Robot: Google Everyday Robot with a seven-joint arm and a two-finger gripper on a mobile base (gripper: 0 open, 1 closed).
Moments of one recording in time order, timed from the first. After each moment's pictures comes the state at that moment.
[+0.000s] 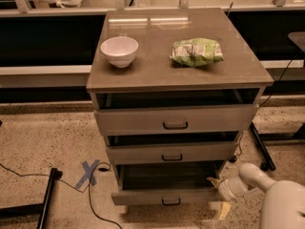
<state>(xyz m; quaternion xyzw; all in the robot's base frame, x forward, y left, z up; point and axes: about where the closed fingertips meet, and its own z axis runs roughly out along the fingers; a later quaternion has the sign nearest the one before) 0.499 -0.299 0.197 -0.69 0.67 0.20 0.20</state>
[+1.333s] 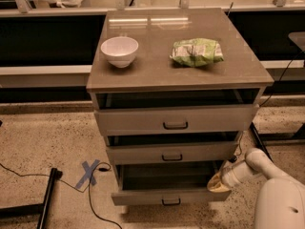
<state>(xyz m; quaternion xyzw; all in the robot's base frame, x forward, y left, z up) 0.531 -0.297 0.258 -0.67 0.65 0.26 0.23</state>
